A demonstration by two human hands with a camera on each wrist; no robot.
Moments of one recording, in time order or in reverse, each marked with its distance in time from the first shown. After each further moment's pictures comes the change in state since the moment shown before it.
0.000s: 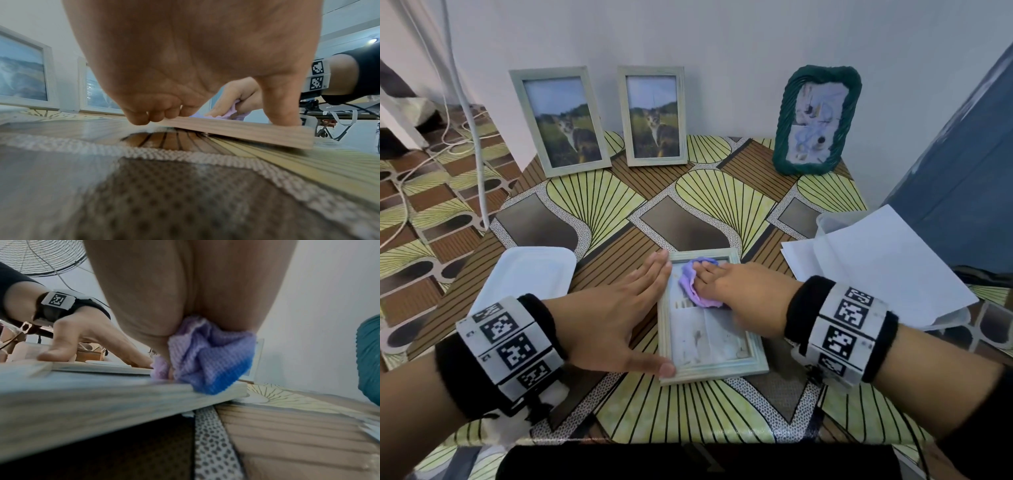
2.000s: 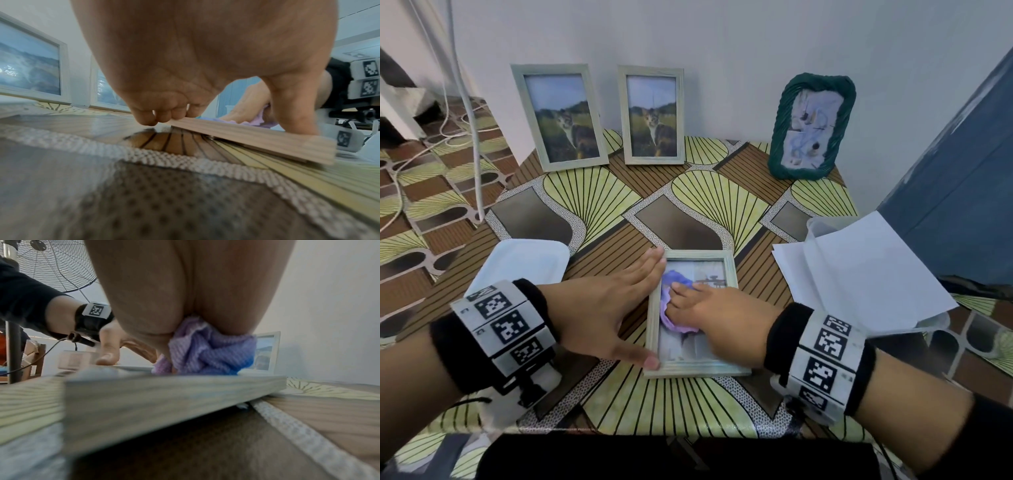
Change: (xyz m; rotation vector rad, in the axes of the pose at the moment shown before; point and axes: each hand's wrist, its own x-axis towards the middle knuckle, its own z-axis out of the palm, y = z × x) left_hand 0.002 0.002 -0.003 -0.015 0.024 0.021; right_hand -0.009 -0.027 0.008 0.021 -0.006 -0.144
